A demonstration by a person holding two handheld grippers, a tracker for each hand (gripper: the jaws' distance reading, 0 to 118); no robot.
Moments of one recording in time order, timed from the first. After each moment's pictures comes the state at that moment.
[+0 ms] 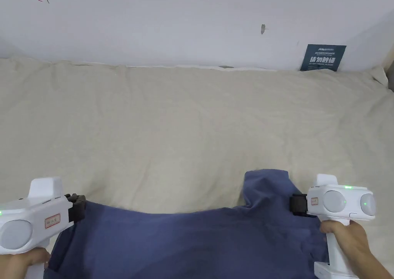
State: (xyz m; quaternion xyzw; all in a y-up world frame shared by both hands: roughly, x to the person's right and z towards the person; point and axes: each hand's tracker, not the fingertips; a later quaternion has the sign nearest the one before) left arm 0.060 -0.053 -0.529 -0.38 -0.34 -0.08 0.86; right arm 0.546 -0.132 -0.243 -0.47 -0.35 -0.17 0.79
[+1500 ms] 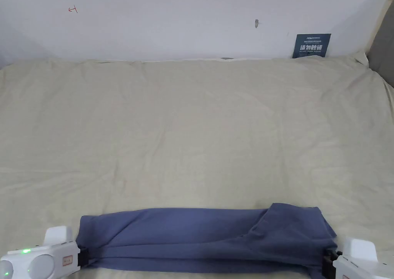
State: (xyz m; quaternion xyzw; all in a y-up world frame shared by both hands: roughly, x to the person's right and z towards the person) left arm -0.103 -0.127 -0.369 -0.47 -0.26 -0.13 0.83; right arm 0.312 -0.119 0.040 -0.39 -0.35 -0.21 0.83
